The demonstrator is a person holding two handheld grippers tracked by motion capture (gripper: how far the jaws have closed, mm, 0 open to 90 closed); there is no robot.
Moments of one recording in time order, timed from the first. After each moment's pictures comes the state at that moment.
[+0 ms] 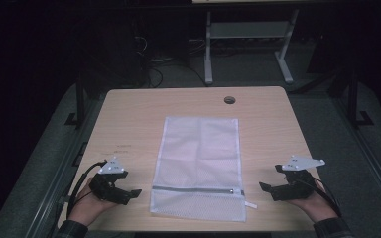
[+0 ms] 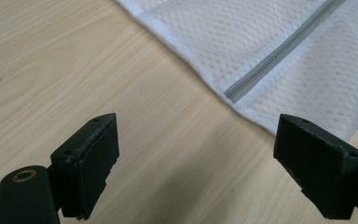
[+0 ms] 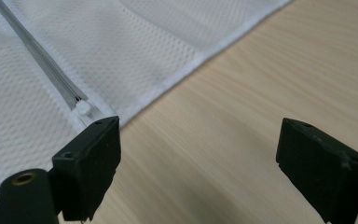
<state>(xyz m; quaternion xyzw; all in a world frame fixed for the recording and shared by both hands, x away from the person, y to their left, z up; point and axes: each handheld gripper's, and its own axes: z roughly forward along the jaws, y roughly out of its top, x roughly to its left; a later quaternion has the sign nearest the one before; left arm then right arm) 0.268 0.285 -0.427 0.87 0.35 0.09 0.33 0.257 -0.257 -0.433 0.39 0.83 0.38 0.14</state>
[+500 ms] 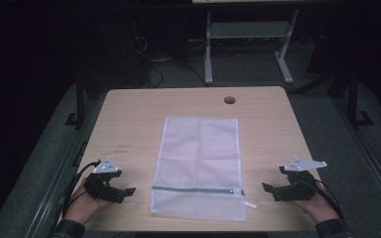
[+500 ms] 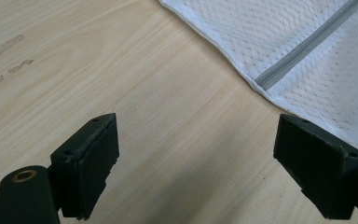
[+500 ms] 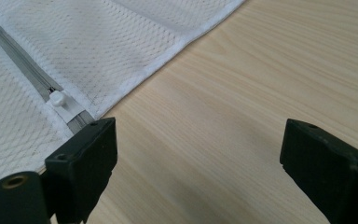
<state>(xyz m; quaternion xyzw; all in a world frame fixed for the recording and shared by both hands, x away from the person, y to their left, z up) 0.273 0.299 -0.432 0.87 0.36 0.10 0.32 0.259 -0.264 -0.443 0.42 0.82 0.37 0.15</state>
